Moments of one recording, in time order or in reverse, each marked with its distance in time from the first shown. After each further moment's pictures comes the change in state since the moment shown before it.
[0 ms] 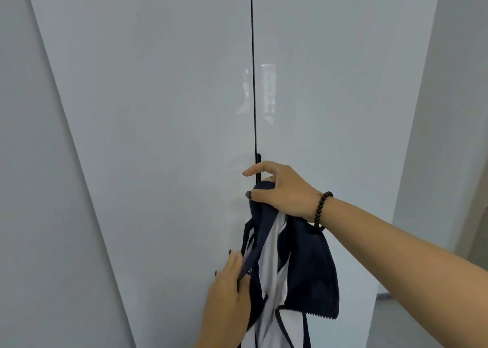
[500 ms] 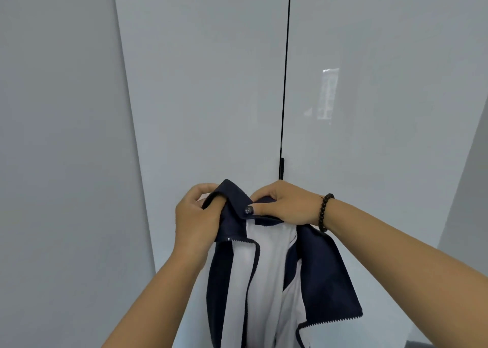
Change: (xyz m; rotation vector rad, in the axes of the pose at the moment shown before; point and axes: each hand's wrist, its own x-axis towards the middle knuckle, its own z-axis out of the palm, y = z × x) left_hand 0.025 0.089 -0.081 -0.630 0.519 -0.040; right_hand 0.005 0.002 -0.005 -0.111 -0.494 -0.173
